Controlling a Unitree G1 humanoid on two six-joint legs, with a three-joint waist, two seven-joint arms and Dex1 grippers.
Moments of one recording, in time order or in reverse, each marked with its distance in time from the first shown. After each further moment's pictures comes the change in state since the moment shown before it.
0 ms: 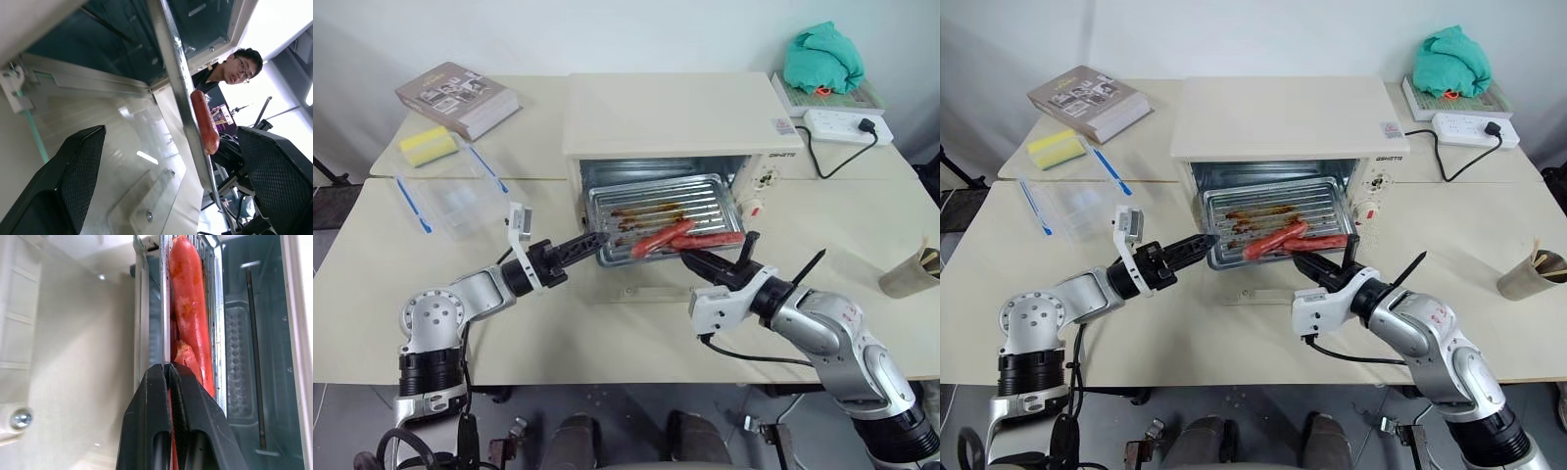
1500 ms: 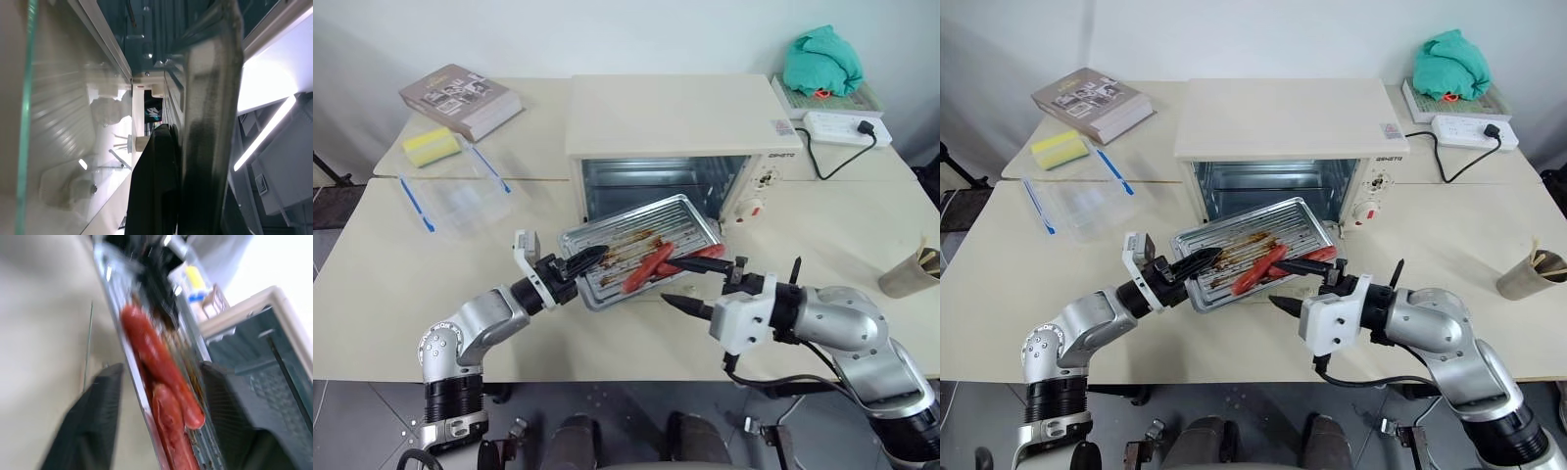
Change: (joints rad) left arm 0.129 -0.152 0.066 0.025 -0.686 -0.028 0.666; right arm 0.023 -0.070 -0.054 -0.079 0.654 0.045 0.269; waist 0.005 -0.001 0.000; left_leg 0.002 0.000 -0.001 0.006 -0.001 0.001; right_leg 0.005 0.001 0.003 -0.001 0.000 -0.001
